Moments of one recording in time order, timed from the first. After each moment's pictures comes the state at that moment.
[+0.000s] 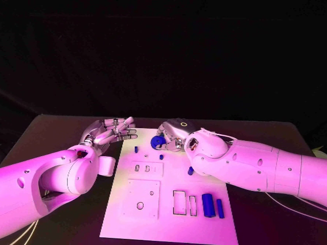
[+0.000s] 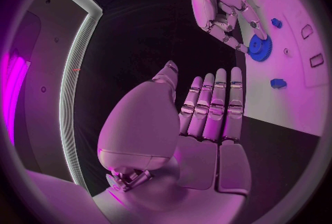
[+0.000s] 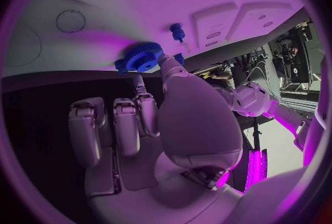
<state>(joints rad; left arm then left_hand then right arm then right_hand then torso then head) 1.18 -0.93 0.01 1.69 0.00 -0.51 0.37 1.40 -0.07 0.11 0.26 0.05 0.91 0.23 0.11 0.07 1.00 0.18 0.08 0.07 1.02 0.14 0.12 0.11 0.17 0.81 0.28 0.37 0.16 1.26 -0.50 -0.11 1.32 -1.67 -0.45 -0.26 1.34 -0.16 0.11 0.24 0.24 0.98 0.15 0.12 0.18 1.43 0.06 1.40 1.31 1.47 -0.01 1.56 1.31 0.01 1.47 0.09 1.57 1.31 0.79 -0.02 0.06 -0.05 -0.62</state>
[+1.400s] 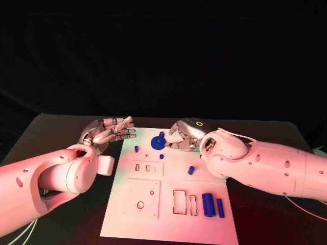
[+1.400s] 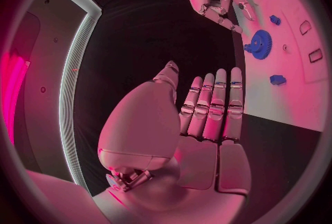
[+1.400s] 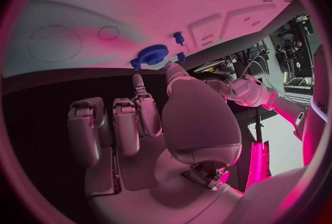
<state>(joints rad) 1.18 -0.94 0.01 1.68 0.00 -0.51 0.36 1.41 -0.06 0.11 0.25 0.05 0.91 0.23 0.11 0.07 1.00 0.18 0.08 0.07 1.02 0.15 0.11 0.11 0.17 0.81 0.28 0.37 0.16 1.27 -0.66 -0.11 1.47 -1.63 -0.47 -0.27 1.24 -0.11 0.06 0.29 0.32 1.00 0.15 0.09 0.17 1.43 0.06 1.41 1.31 1.47 -0.01 1.56 1.31 0.01 1.47 0.10 1.57 1.31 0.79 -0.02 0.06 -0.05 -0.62</state>
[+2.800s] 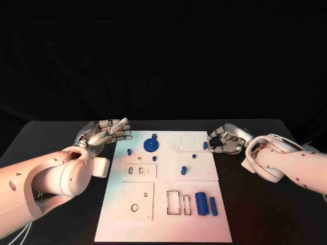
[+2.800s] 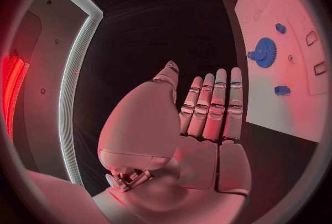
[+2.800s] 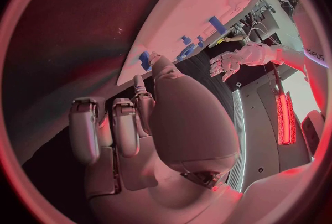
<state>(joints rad) 1.18 -0.94 0.01 1.67 0.00 -0.48 0.35 1.41 -0.06 0.11 0.25 0.05 0.91 0.23 0.11 0.07 1.00 0.18 0.08 0.07 1.02 0.15 0.11 0.11 0.17 0.81 0.28 0.37 0.16 1.22 -0.96 -0.12 1.43 -1.14 -0.43 0.03 1.45 -0.16 0.08 0.19 0.35 1.00 0.15 0.07 0.17 1.42 0.06 1.39 1.31 1.47 -0.01 1.57 1.31 0.04 1.46 0.09 1.50 1.31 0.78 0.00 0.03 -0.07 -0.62</state>
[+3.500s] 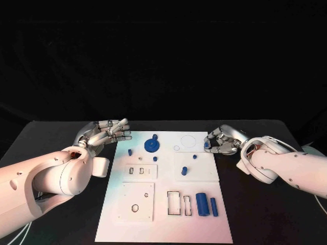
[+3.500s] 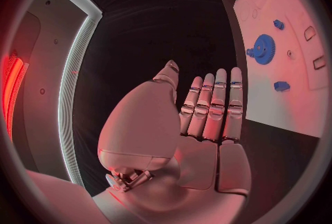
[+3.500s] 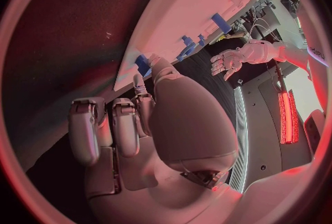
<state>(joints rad) 1.18 -0.94 0.01 1.66 0.00 -0.48 0.35 1.41 -0.07 0.10 0.25 0.05 0.91 0.23 0.11 0.07 1.00 0.18 0.08 0.07 1.02 0.15 0.11 0.11 0.17 0.81 0.28 0.37 0.16 1.21 -0.92 -0.12 1.40 -1.12 -0.45 0.01 1.44 -0.14 0.09 0.19 0.33 1.02 0.15 0.08 0.17 1.43 0.06 1.41 1.31 1.47 -0.01 1.57 1.31 0.03 1.46 0.09 1.51 1.31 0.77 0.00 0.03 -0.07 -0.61</state>
